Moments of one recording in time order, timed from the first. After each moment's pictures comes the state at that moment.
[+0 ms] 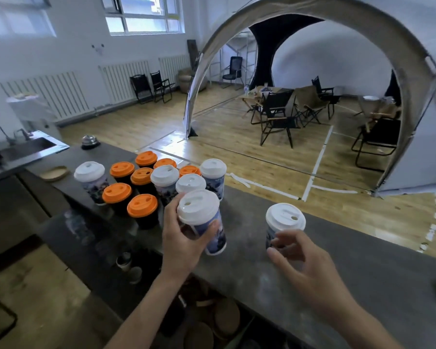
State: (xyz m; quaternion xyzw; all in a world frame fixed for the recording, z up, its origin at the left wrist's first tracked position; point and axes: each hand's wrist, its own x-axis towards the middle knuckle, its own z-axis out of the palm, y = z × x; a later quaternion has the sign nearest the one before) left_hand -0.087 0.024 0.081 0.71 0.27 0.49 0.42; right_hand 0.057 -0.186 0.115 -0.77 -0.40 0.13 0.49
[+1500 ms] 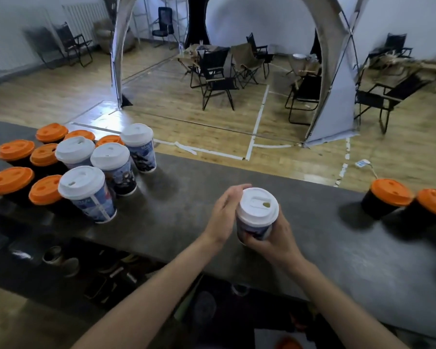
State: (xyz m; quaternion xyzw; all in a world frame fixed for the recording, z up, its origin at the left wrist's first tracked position) left_hand 0.061 -0.111 0.046 0.66 0.13 0.19 0.71; right_hand 0.125 -0.252 0.003 -0.78 -0.32 0.05 0.53
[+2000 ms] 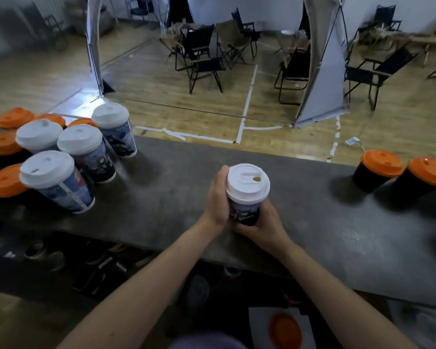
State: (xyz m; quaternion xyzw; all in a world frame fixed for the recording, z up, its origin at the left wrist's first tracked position) left_hand 0.090 -0.127 0.015 0.56 0.21 0.21 0.77; right_hand 0.130 -0.257 -0.038 -0.79 -0.31 0.09 0.52
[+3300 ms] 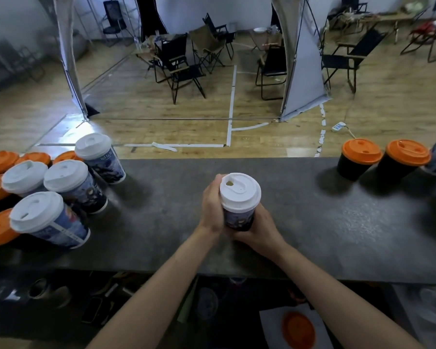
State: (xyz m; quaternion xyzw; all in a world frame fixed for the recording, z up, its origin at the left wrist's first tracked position) left_hand 0.096 -0.130 0.043 0.60 0.19 0.15 0.76; right_hand 0.132 -0.255 -0.025 -0.77 -0.27 0.07 0.57
